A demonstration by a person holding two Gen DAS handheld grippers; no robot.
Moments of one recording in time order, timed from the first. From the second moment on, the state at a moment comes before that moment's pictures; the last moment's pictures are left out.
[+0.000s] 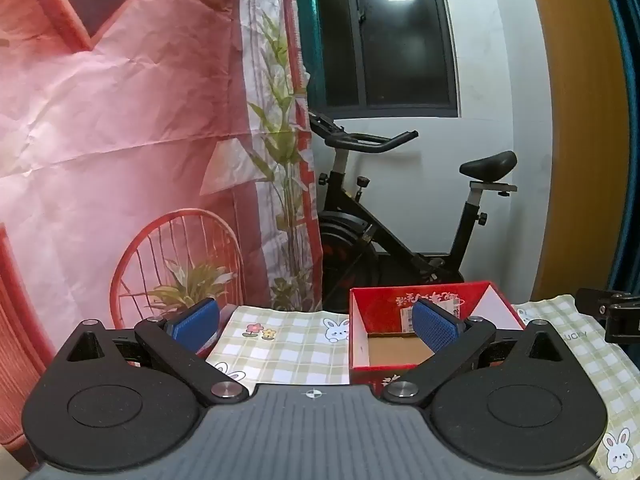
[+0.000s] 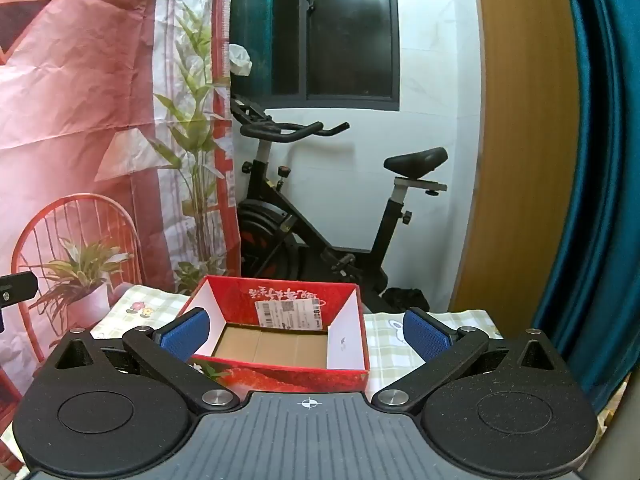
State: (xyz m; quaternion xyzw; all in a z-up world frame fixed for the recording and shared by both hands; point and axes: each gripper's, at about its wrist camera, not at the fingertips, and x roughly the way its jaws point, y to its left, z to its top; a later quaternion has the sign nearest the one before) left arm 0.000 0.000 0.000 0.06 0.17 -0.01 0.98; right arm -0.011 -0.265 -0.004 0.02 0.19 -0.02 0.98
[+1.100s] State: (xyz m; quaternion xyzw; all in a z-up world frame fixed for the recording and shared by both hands) left arm 0.000 0.001 -0.002 0.08 0.17 0.00 0.98; right arm -0.010 -0.268 -0.005 0.02 0.19 -0.02 0.98
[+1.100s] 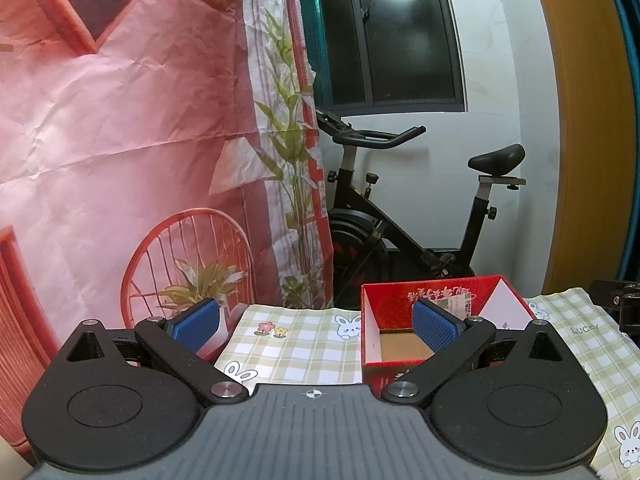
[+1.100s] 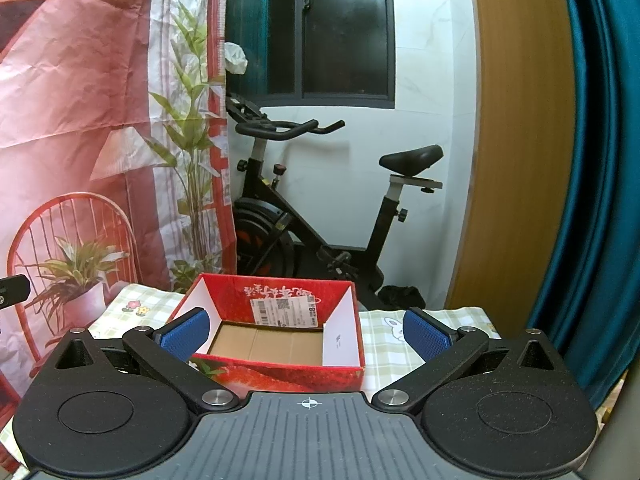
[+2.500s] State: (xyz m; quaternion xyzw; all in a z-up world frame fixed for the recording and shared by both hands) left arm -0.001 0.000 -0.001 0.07 0.18 0.01 0.98; right arm -0.008 -0.270 -0.006 0.02 0.20 -0.02 0.98
